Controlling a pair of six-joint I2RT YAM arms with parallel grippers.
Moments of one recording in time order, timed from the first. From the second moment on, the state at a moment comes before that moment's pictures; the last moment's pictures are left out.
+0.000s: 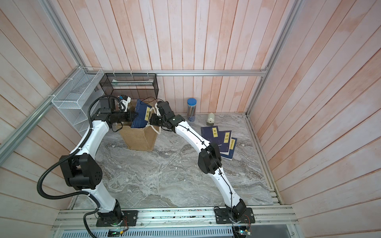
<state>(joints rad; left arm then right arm) 0.06 1.79 1.69 -0.56 0.54 0.01 0.76 2.44 2.47 -0.52 -0.27 0.71</state>
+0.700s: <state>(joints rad) 0.10 2.10 1.97 -0.81 0.55 0.06 0.75 2.44 2.47 -0.48 -0.28 0.67</state>
